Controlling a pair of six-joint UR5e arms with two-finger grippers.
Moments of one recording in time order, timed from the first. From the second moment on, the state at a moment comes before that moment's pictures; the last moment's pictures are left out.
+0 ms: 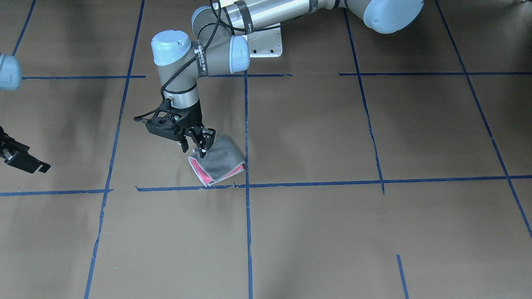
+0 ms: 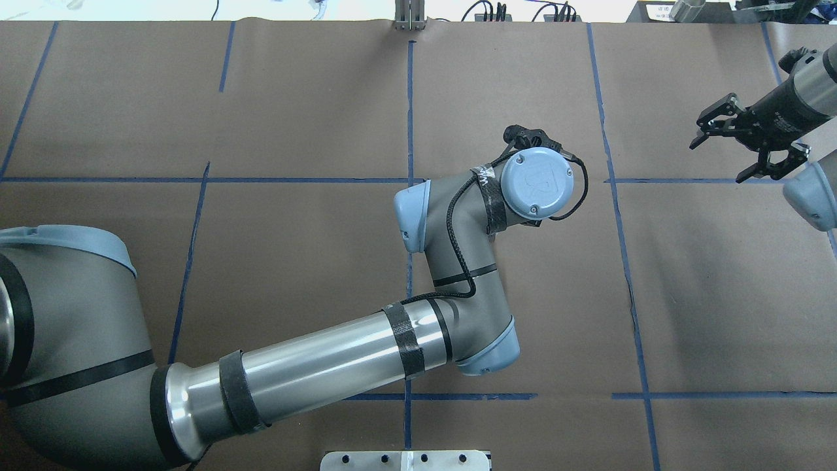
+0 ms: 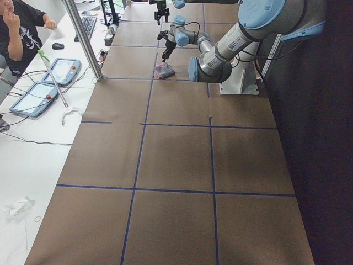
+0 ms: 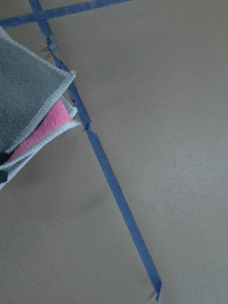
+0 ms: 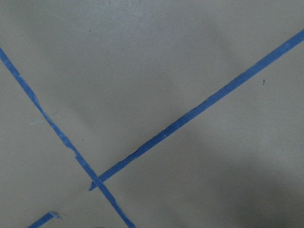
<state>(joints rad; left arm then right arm) -0.42 -2.83 -0.99 -1.80 -1.52 -0.87 1.18 -1.36 1.61 -1.34 2.44 1.27</state>
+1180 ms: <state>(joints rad) -1.00 -2.08 -1.74 -1.67 -2.20 -0.65 1.38 -1.35 1.61 -1.44 2.48 0.70</state>
